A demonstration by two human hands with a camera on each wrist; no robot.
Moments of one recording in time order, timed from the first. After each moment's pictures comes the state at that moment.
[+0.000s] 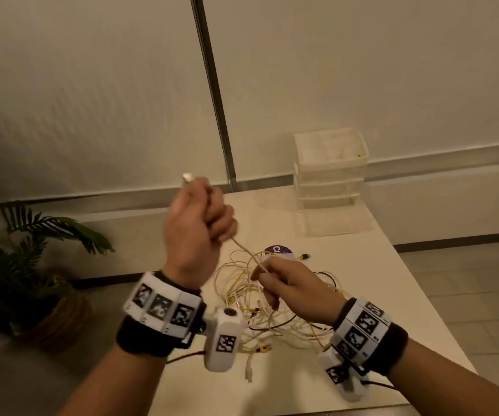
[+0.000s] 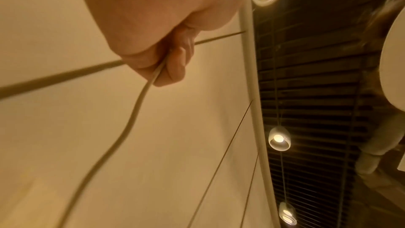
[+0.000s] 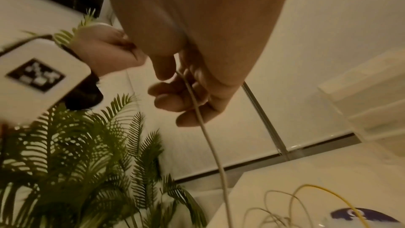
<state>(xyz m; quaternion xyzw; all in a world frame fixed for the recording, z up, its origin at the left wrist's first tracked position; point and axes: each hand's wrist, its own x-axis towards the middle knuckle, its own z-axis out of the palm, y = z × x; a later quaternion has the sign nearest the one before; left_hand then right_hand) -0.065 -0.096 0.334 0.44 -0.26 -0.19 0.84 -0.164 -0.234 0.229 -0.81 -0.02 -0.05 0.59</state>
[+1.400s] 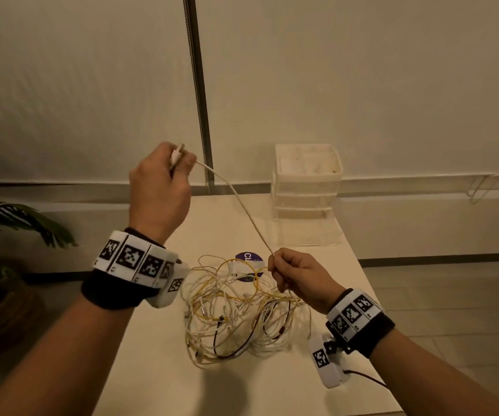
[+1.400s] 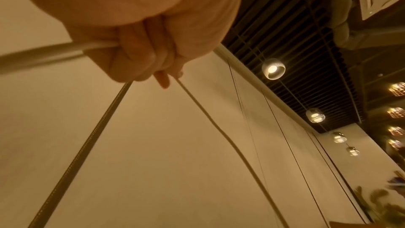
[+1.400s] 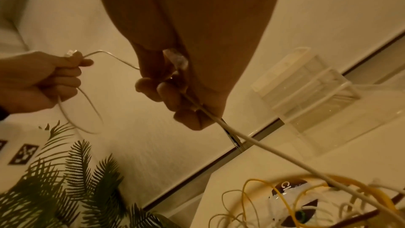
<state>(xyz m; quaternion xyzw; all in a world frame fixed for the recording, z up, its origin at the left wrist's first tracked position) -0.026 -0.120 0.359 0.81 -0.27 0.25 0.47 -0.168 -0.313 0.211 -0.68 0.07 -0.05 0.72</state>
